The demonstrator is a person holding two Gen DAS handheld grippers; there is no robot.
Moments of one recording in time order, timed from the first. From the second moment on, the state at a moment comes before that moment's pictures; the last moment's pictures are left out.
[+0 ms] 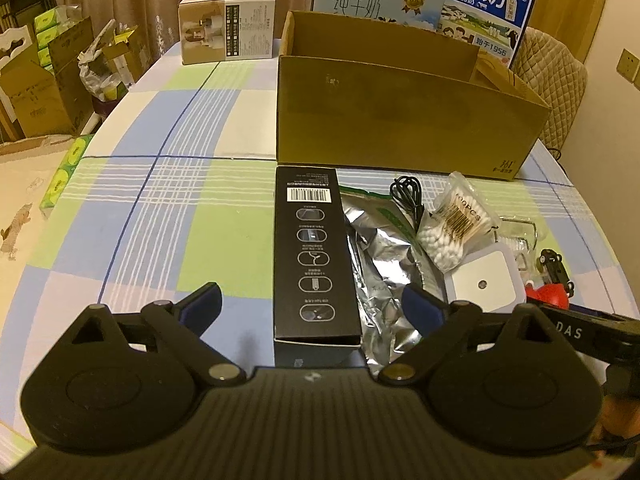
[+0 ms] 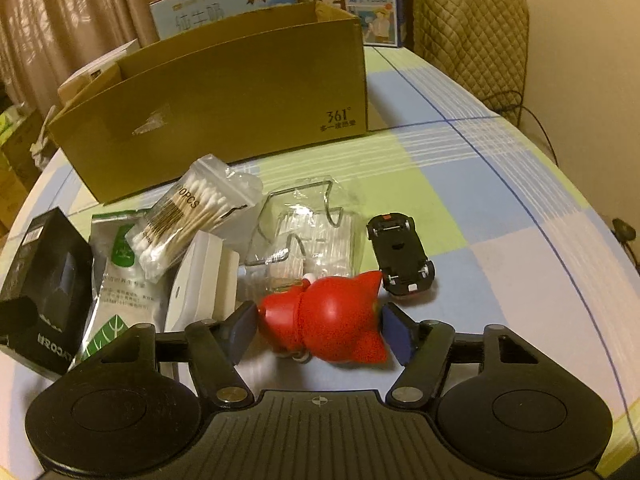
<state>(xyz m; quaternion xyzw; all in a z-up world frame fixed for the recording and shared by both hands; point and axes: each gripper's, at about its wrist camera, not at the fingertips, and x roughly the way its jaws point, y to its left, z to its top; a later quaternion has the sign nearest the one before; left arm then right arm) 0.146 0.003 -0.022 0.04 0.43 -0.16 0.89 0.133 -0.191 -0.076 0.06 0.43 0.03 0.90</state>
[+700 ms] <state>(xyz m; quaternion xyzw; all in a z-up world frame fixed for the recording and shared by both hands) 0.179 -0.011 -0.030 0.10 0.45 -0.19 0.87 0.118 -0.199 -0.057 0.04 0.41 0.04 0.91</state>
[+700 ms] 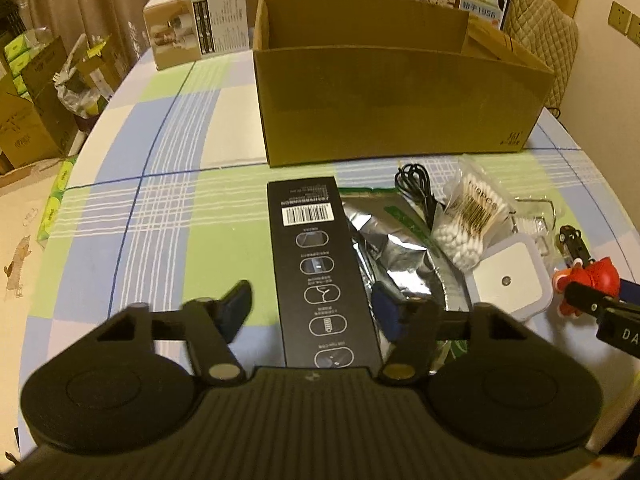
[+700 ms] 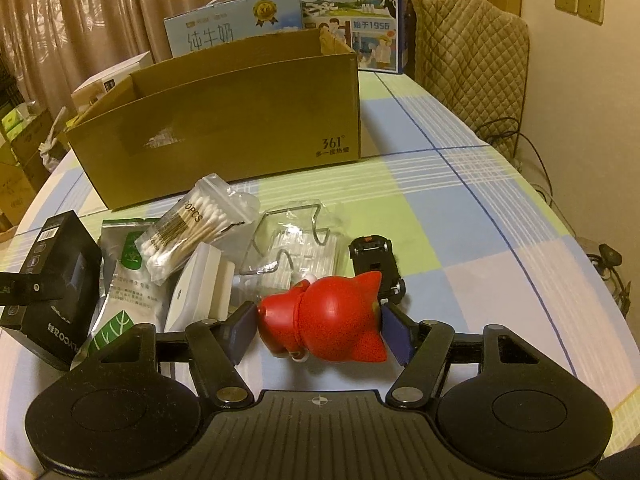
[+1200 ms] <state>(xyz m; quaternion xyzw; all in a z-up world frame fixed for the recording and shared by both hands) 0.174 0.011 0.003 0.06 0.44 -0.19 0.87 0.105 -0.200 -0.027 0.05 0.38 0.05 0.92</state>
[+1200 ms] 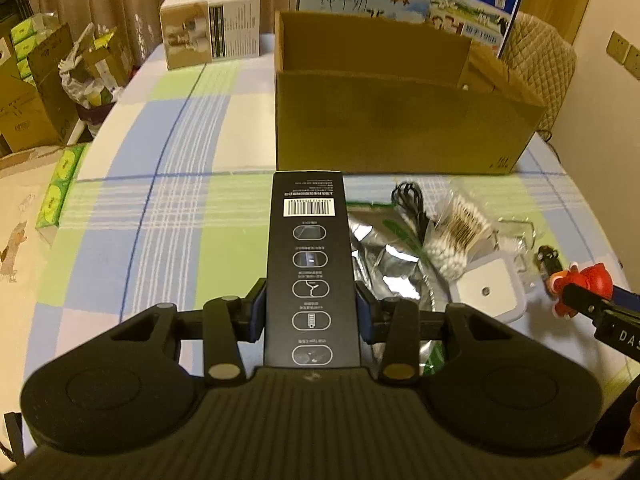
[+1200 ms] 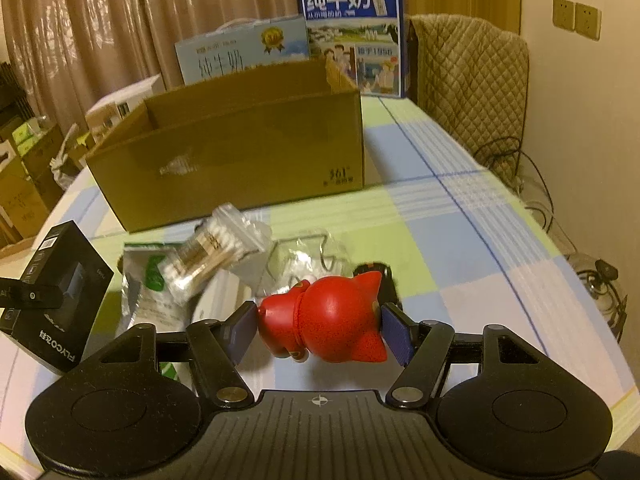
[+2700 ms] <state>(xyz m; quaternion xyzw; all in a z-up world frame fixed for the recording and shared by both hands) 0.362 -0.108 0.080 0.07 0.36 -0.23 0.90 0.354 -0.156 0.037 0.02 0.37 0.16 0.92</state>
